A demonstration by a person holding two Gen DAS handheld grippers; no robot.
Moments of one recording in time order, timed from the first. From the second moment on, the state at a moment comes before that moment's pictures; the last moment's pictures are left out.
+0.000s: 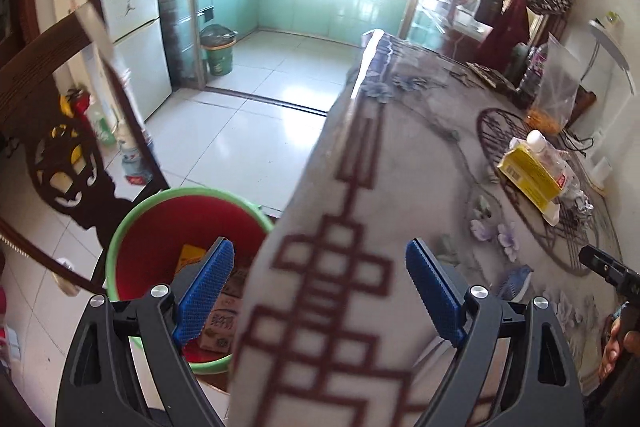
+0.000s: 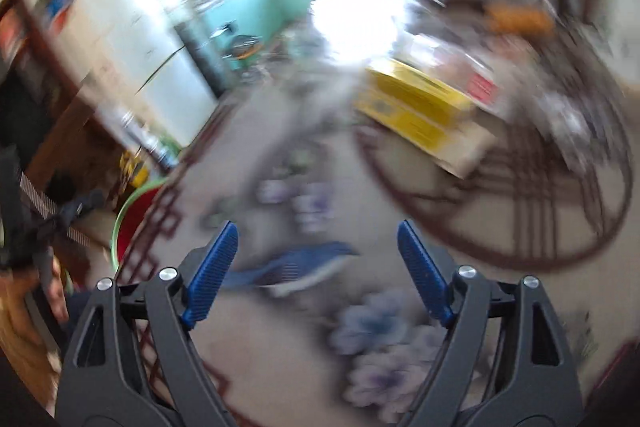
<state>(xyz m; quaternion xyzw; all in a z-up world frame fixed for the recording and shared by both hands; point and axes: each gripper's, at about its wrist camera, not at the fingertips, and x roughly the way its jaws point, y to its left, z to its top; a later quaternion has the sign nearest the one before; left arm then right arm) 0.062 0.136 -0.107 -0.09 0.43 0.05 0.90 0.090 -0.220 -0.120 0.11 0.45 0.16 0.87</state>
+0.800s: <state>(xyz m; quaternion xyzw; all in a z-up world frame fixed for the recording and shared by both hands) 0.064 0.007 -0.101 -0.15 0.44 -0.10 0.88 0.043 -0.340 -0.105 0.21 0.29 0.09 0.93</state>
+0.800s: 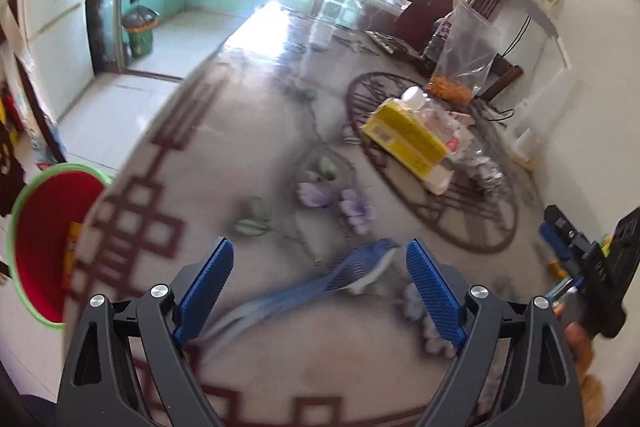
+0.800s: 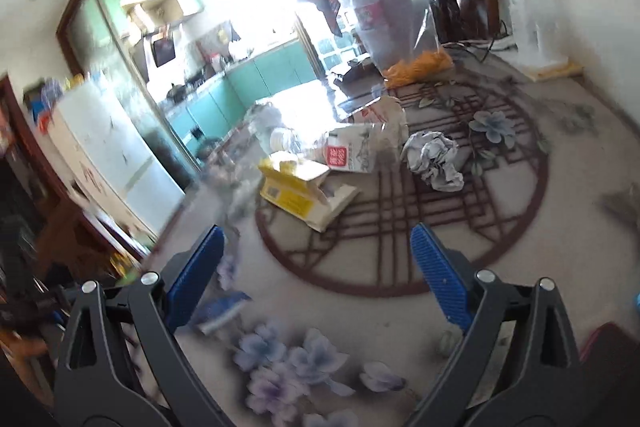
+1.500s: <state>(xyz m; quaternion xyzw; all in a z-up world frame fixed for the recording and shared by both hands) 0.284 -0.167 -0.177 -0.17 0.56 -0.01 0.81 0.080 -0.411 -0.136 0.34 0.33 0.06 0.88</state>
